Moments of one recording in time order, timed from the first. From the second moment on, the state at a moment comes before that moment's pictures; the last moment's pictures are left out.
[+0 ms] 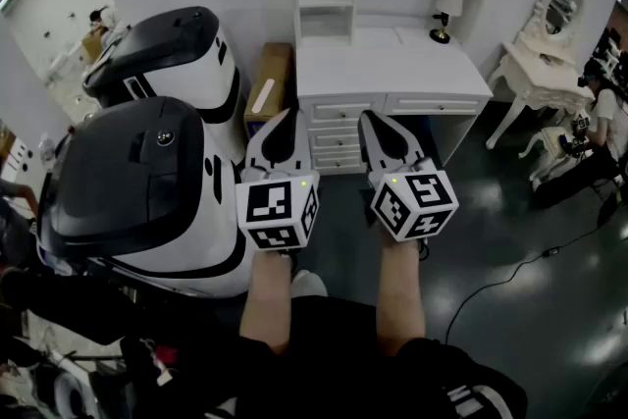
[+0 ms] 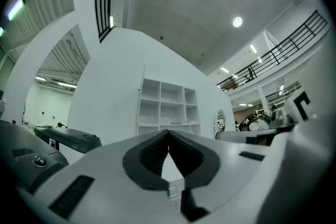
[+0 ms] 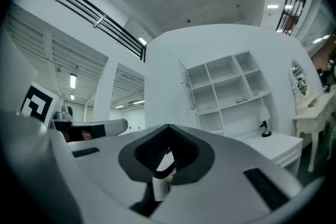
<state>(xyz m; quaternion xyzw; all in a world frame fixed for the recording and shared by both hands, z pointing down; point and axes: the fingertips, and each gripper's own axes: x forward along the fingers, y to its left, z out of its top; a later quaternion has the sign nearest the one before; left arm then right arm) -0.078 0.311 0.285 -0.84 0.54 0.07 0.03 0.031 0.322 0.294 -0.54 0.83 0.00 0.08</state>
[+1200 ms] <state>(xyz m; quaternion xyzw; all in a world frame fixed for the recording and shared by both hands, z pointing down) -0.184 0.140 0.278 -0.84 0.54 0.10 0.01 -0.049 0.150 0.289 -0.58 0.81 0.00 0.07</state>
